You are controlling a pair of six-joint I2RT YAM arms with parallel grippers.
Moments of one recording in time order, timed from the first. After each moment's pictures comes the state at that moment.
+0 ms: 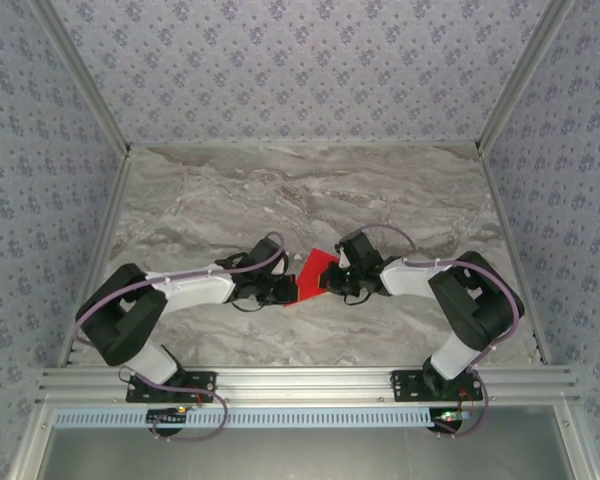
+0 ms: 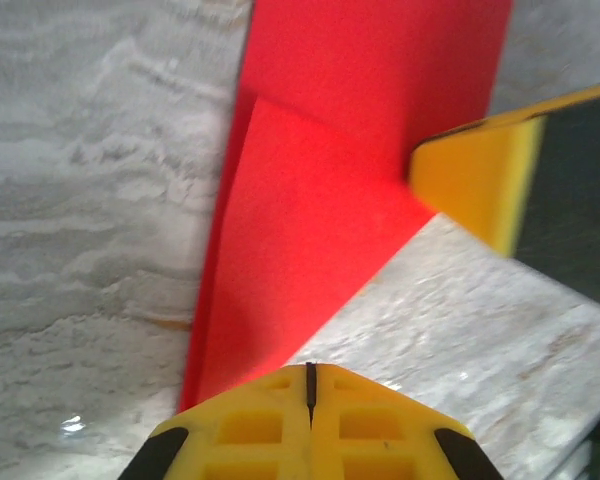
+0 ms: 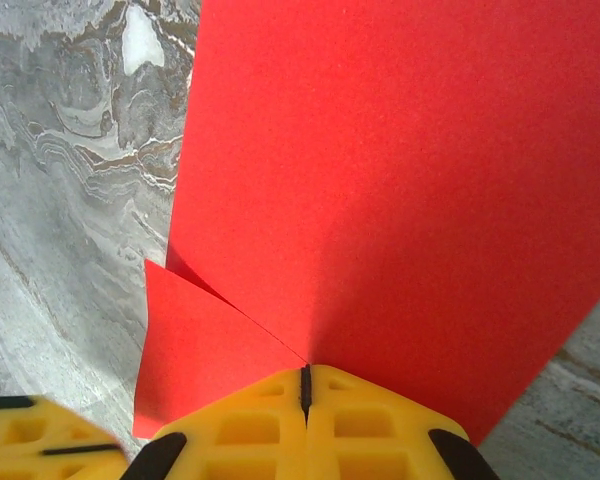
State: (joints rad) left arm -0.81 1.54 0.74 -0.17 0.30 -0.80; right arm 0.62 1.63 0.67 0.01 -0.38 0.83
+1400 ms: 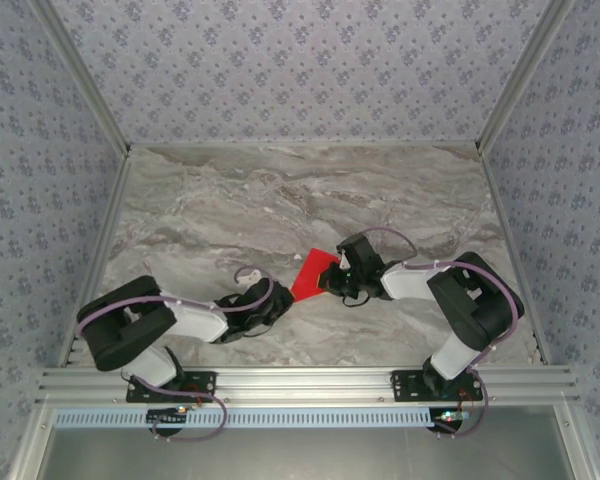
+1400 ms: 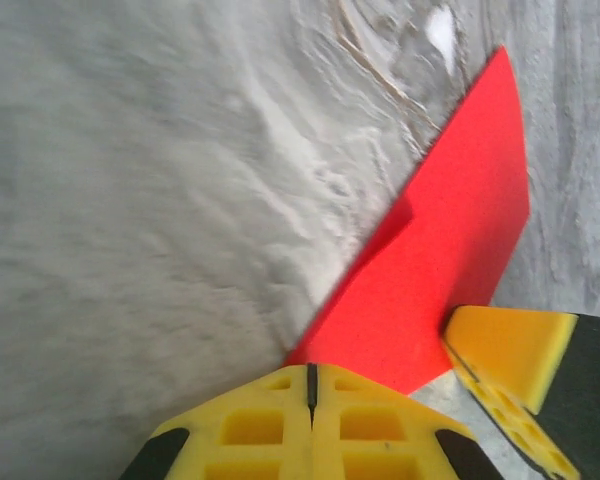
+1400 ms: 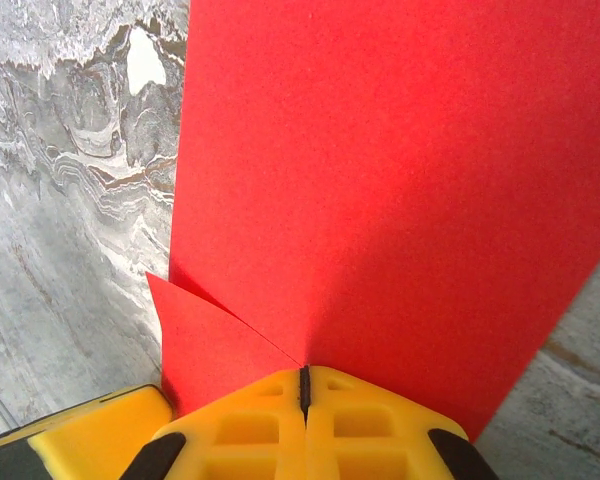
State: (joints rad) left arm -1.00 1.51 0.38 0.40 -0.22 -1.49; right arm 0.62 1.64 0.62 0.11 -0.37 0.90
